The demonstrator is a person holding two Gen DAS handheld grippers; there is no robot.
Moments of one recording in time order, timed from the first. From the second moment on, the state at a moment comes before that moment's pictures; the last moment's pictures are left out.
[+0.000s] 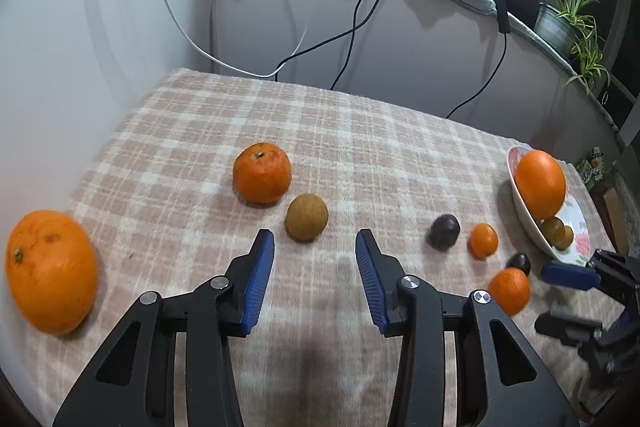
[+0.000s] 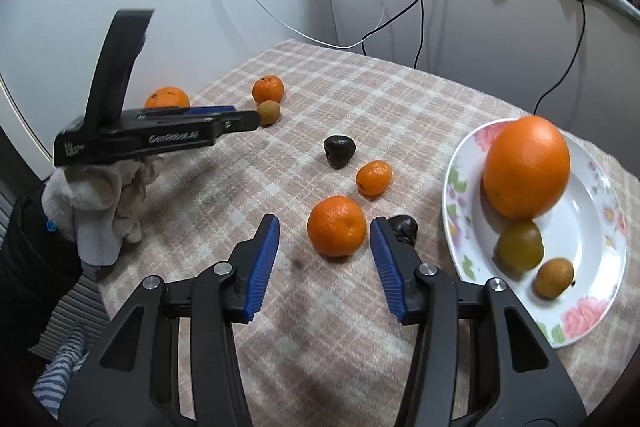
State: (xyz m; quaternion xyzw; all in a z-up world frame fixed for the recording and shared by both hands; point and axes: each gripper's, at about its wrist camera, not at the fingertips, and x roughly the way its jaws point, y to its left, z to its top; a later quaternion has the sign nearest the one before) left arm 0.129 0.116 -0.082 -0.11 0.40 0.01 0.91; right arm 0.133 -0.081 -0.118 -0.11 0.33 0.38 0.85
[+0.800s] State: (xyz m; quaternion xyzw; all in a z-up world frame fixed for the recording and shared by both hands) left arm 0.158 0.118 -0.097 -0.12 0.42 0.01 0.90; right arm 0.149 -0.060 -0.131 -0.15 0.34 0.36 0.85
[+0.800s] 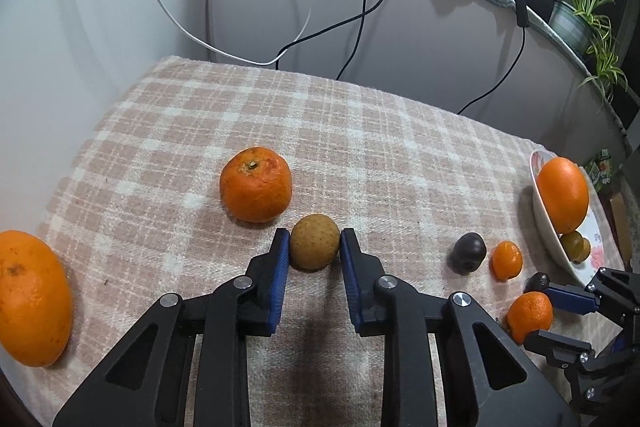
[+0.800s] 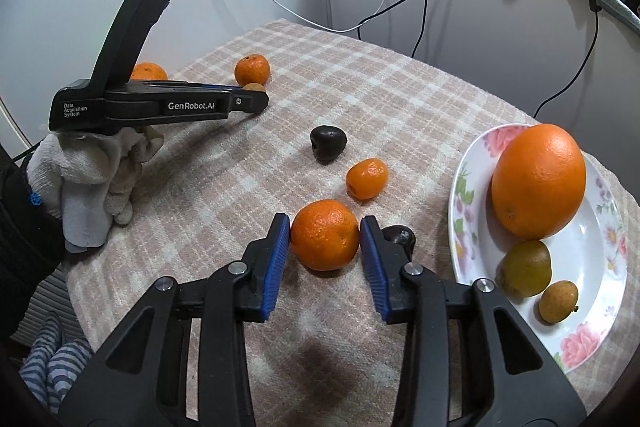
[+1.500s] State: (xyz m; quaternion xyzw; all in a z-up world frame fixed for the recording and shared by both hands) left arm 0.127 0.088 -0.062 -0.11 0.39 -0.04 0.91; right arm 0.130 -0.103 -0.107 -0.10 0.31 0.36 0.87
